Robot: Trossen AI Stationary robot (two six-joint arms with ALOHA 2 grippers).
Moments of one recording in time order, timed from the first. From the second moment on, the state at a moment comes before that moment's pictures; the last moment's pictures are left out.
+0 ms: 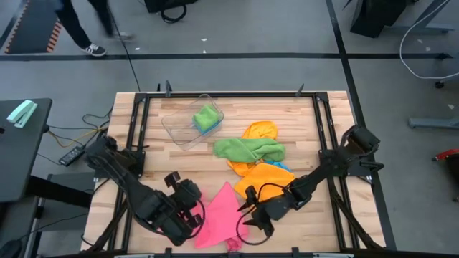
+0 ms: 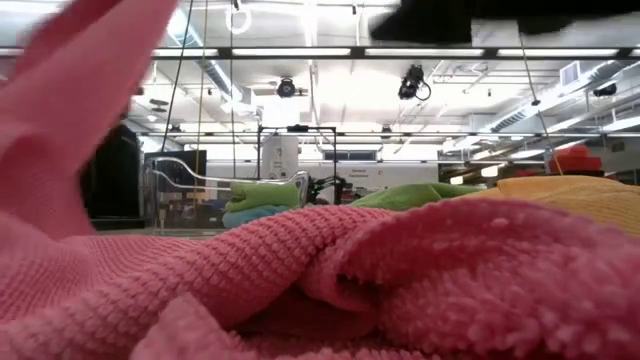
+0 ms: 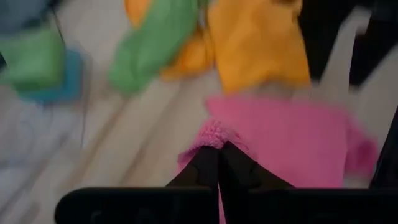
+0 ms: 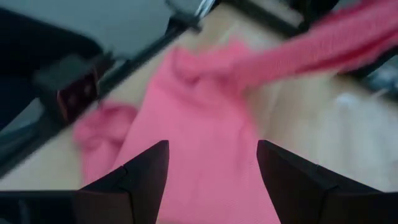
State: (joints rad) left arm -0.73 1.78 1.80 -1.36 -0.72 -1.17; right arm 0.62 1.76 0.95 0.28 0.33 -0.21
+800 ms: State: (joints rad) left arm -0.60 1.64 1.80 -0.89 -1.03 -0.61; right arm 0.61 1.74 0.96 0.36 0.45 -0.09
